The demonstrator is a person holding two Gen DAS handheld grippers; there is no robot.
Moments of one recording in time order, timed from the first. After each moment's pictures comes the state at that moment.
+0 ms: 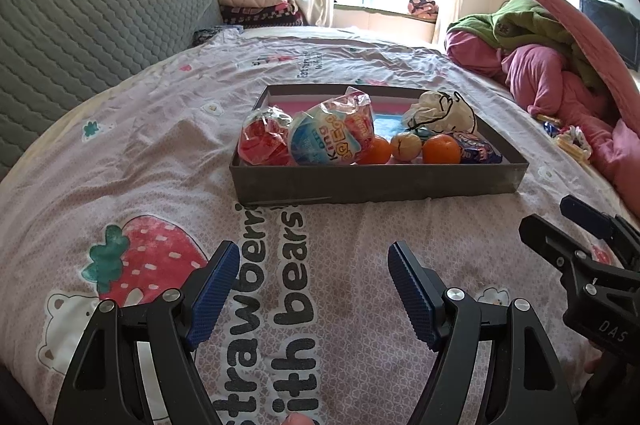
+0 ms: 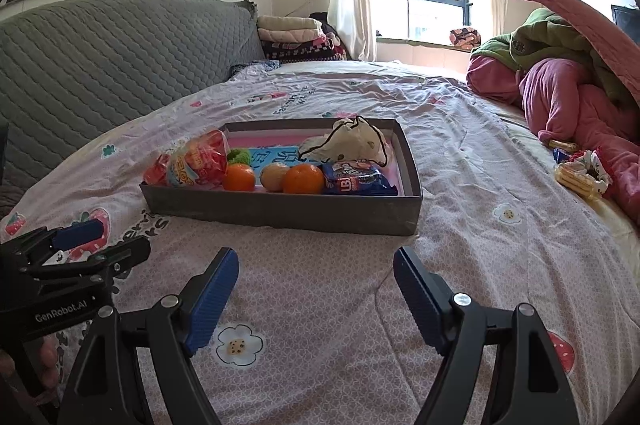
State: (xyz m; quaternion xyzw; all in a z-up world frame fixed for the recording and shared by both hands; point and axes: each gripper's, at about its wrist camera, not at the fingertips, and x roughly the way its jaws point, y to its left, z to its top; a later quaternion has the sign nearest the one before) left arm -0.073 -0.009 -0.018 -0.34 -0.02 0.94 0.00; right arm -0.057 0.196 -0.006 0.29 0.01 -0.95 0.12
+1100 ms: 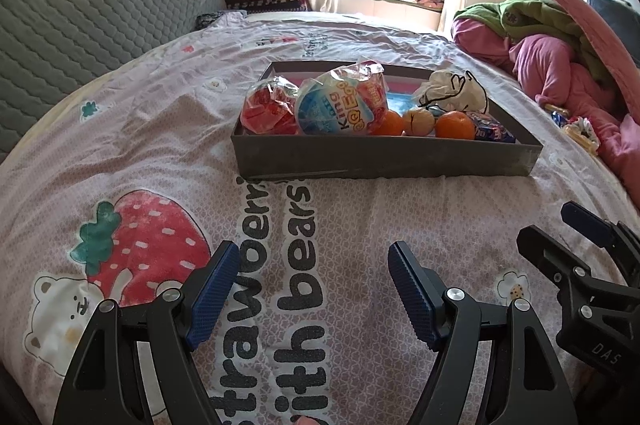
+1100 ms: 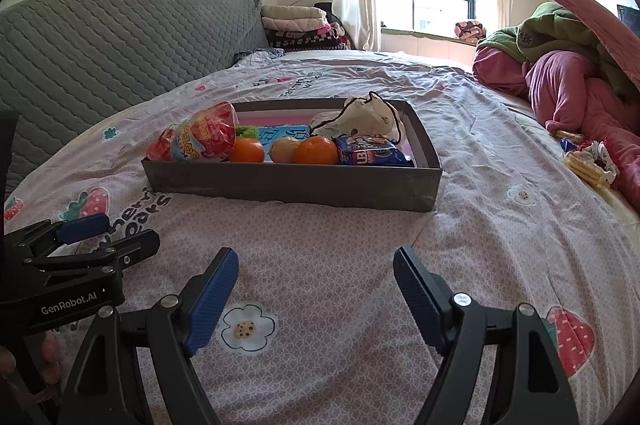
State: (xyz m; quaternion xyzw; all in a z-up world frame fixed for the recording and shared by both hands) left arm -0.078 -0.013 -0.036 -0.36 -0.03 0.93 0.00; right arm -0.057 0.186 -0.026 0.30 0.02 -0.94 0.12
